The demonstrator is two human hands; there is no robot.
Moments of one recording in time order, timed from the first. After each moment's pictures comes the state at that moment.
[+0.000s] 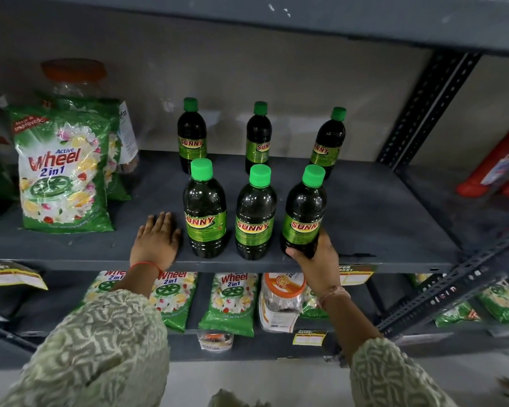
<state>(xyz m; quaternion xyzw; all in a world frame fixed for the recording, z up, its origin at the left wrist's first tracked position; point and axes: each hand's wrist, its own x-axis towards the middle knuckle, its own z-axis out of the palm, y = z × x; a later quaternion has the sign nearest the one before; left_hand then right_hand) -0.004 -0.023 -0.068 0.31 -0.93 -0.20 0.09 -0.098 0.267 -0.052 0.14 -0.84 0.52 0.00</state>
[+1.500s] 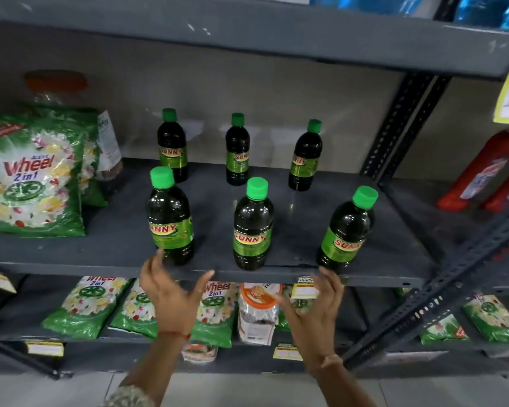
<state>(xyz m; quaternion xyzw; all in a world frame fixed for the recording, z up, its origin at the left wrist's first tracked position) 0.017 0.138 -0.075 0.34 -0.77 -0.39 0.37 -0.055 0.331 -0.073 0.18 -0.83 0.50 0.16</state>
